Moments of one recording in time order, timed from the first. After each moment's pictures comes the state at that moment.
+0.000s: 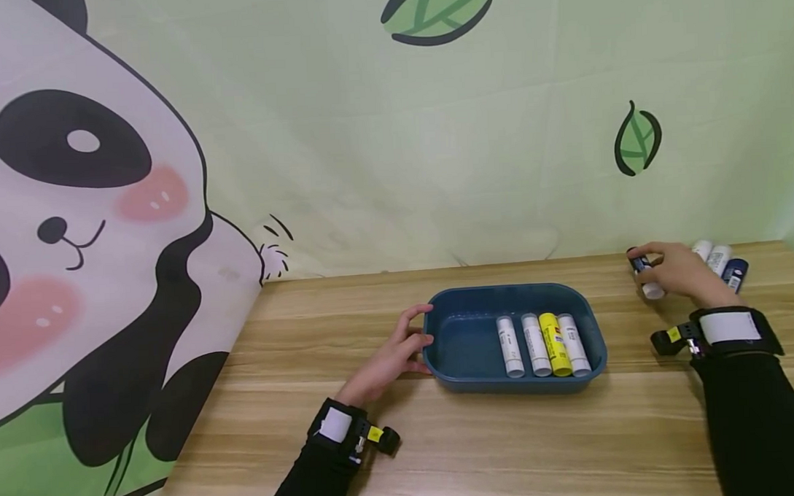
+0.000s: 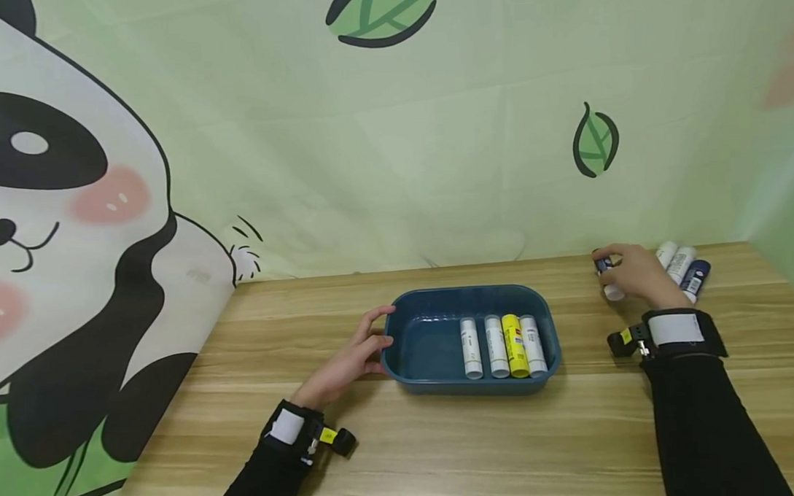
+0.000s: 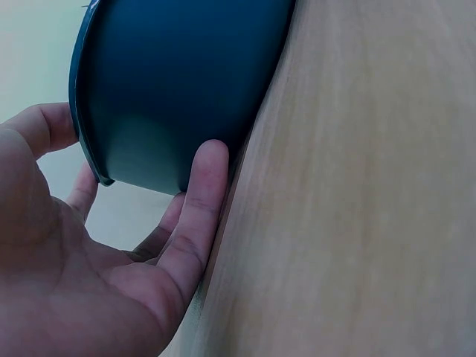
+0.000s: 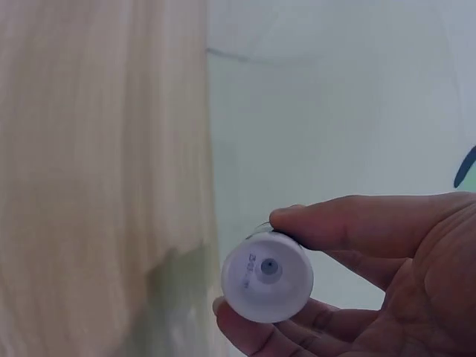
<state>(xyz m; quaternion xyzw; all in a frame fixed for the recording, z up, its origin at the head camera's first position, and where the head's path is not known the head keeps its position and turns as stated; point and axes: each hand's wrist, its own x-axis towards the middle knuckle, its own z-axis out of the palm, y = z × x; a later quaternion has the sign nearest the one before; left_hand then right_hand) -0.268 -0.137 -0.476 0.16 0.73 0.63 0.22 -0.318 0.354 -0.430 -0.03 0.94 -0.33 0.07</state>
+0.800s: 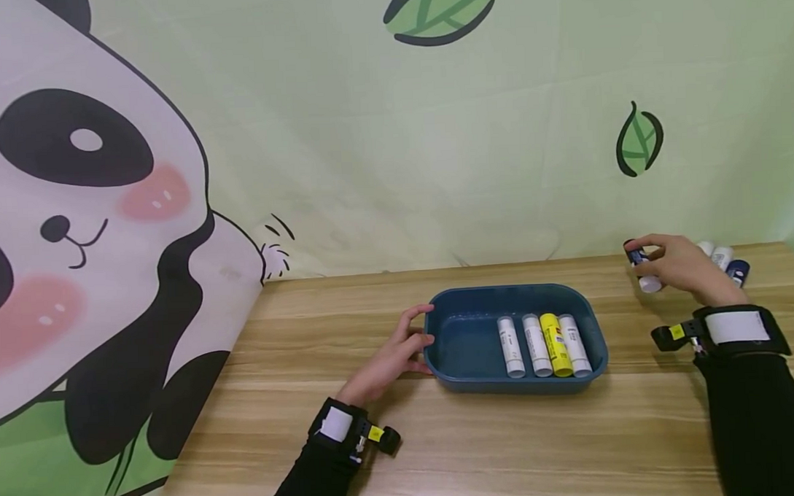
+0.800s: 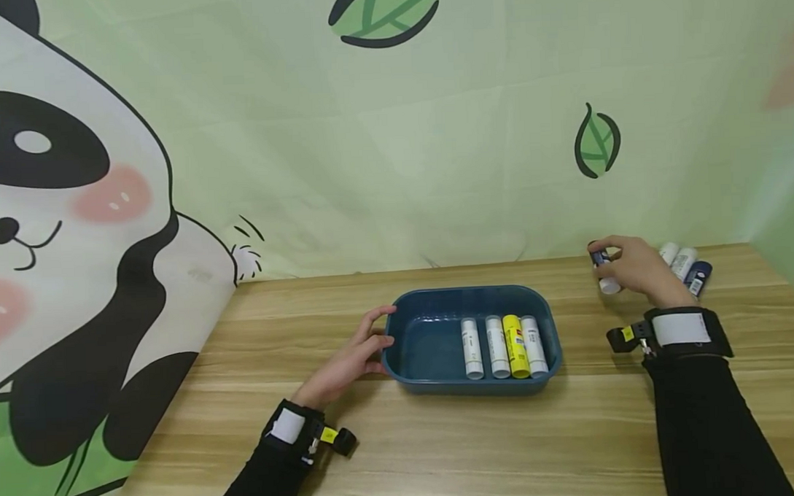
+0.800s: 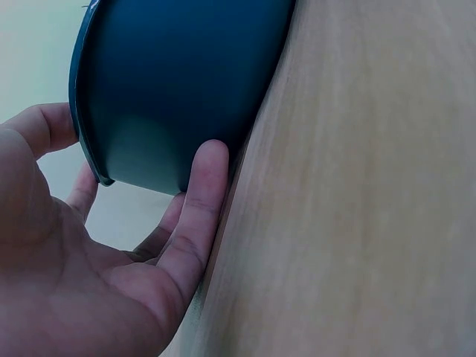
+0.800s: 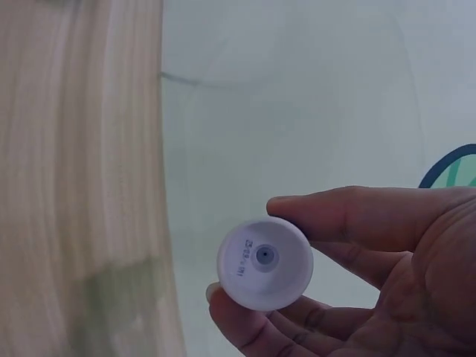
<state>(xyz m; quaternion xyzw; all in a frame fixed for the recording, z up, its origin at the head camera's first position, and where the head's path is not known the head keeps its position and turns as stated) -0.270 -0.137 -0.477 0.16 0.72 0.63 0.23 -0.309 0.342 -0.409 -0.04 0.93 -0.37 0.07</state>
